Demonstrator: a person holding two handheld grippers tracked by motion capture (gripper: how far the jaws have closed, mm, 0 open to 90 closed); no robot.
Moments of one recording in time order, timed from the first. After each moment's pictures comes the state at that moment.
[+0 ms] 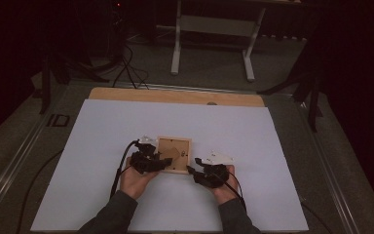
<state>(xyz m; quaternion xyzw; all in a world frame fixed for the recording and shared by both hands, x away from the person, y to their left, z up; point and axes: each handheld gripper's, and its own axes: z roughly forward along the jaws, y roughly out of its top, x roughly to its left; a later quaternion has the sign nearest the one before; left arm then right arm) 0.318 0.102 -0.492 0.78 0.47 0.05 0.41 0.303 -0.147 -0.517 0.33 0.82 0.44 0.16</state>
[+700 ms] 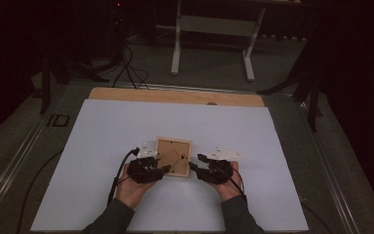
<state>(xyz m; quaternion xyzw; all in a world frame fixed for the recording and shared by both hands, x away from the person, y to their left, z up) 0.290 0.104 -0.498 0.80 0.42 0.10 0.42 0.309 -0.156 -0.502 0.34 0.81 0.46 0.14</state>
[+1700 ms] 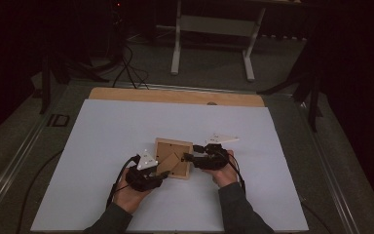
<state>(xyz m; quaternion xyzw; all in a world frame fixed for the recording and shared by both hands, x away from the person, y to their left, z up) 0.272 0.105 -0.504 0.82 0.38 0.14 0.41 0.348 -0.149 -0.494 0.34 0.80 0.49 0.06</state>
